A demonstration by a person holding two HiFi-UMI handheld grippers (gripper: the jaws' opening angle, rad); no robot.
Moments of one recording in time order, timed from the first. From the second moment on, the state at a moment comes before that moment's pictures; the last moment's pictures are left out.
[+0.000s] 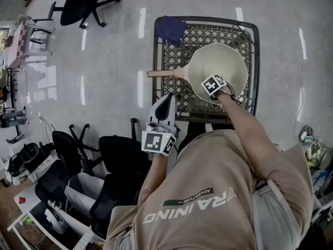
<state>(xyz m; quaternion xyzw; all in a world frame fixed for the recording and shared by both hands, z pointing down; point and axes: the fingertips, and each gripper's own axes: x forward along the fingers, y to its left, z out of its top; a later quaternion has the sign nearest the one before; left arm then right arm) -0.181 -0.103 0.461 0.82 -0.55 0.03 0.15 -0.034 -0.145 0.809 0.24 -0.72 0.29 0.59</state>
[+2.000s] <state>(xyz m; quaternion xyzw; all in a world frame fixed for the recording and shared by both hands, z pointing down) -0.072 -0.081 0.462 0.86 -0.48 0.08 0.13 0.177 -0.024 0.736 0.38 -0.76 0.37 0.37</state>
